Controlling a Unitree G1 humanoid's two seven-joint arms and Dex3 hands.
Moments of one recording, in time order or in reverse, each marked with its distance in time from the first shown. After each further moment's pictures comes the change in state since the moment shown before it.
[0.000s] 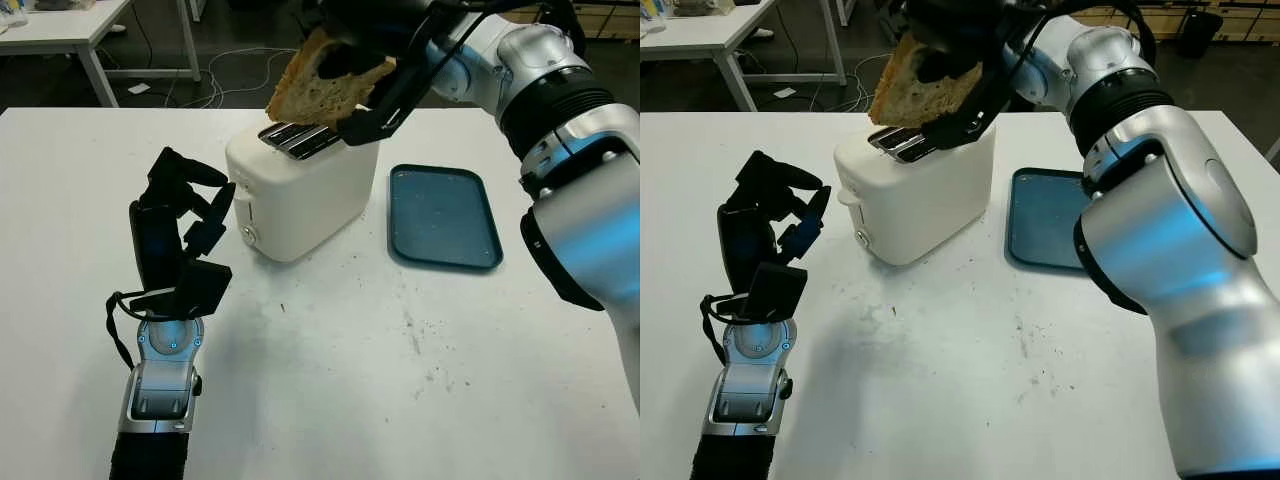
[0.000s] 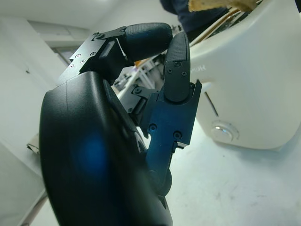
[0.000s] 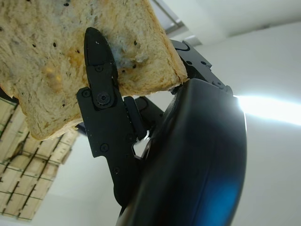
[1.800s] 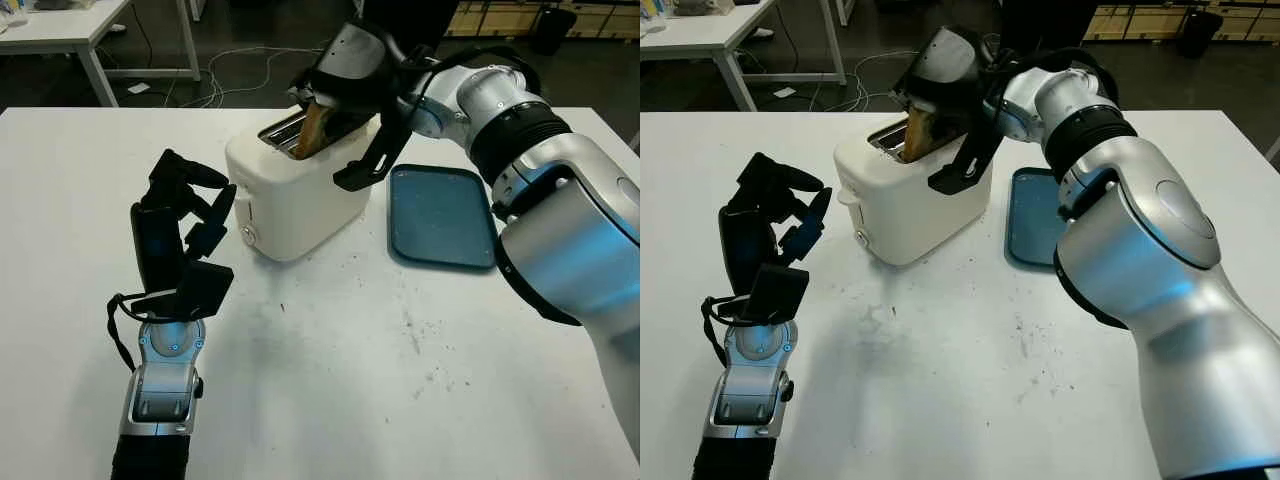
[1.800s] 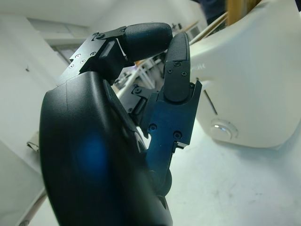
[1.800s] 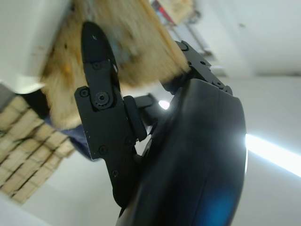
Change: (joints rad) left arm 0.009 -0.006 -0.002 -0.010 0.001 0.010 0.007; right arm 0.031 0.081 0.063 0.021 -0.063 0.049 0.240
